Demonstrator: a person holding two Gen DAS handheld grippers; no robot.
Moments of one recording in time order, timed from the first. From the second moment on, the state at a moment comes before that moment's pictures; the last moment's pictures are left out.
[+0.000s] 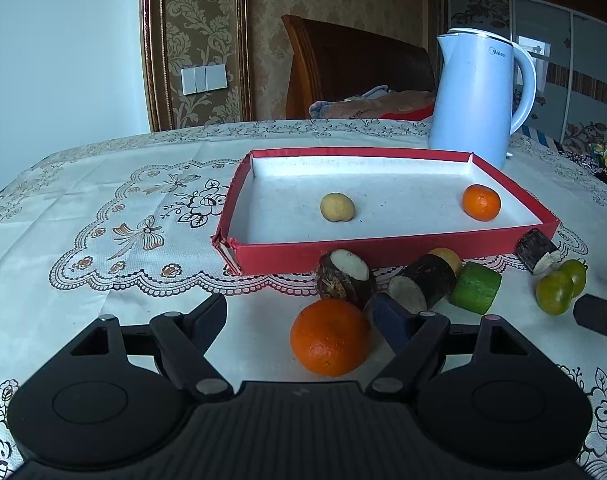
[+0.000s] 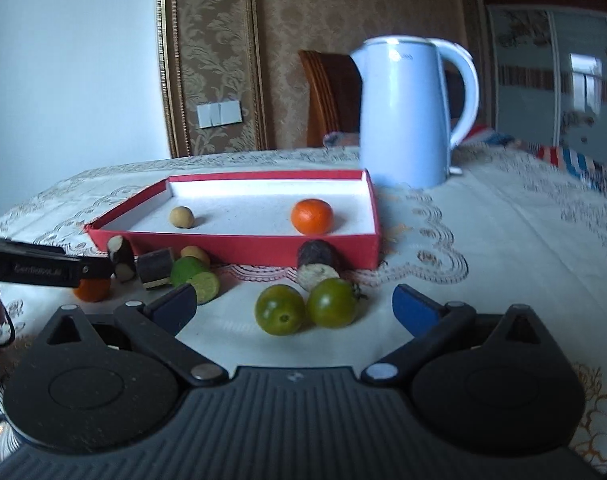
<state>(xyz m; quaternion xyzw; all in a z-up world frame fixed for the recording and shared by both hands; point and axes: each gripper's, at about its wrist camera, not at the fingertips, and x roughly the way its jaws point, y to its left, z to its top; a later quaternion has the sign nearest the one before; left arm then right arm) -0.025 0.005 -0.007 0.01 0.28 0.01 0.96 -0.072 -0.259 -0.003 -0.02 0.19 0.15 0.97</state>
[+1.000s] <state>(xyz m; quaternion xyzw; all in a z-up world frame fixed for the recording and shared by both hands) -0.020 0.008 -0.011 0.00 0.30 0.01 0.95 -0.026 -0.252 -0.007 0.00 0.29 0.17 0.94</state>
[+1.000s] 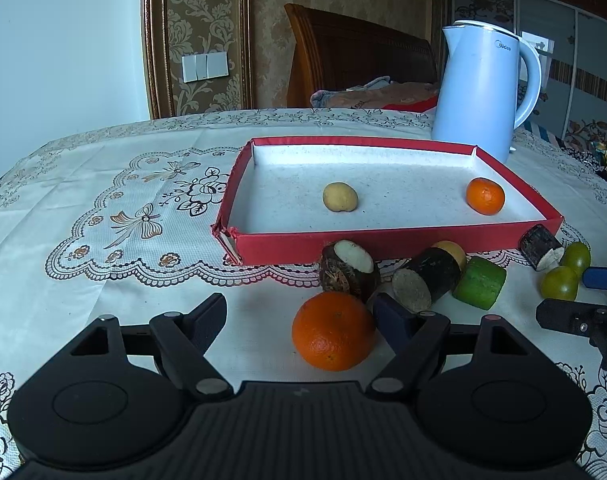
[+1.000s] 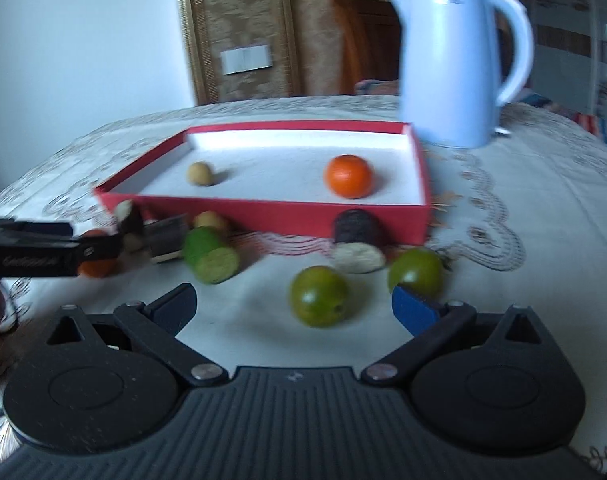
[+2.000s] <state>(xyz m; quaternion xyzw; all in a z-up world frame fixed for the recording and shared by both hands) -0.013 -0.004 -0.018 0.04 0.32 0.01 0.95 -0.013 -0.222 -0.010 -0.06 0.31 0.15 0.94</state>
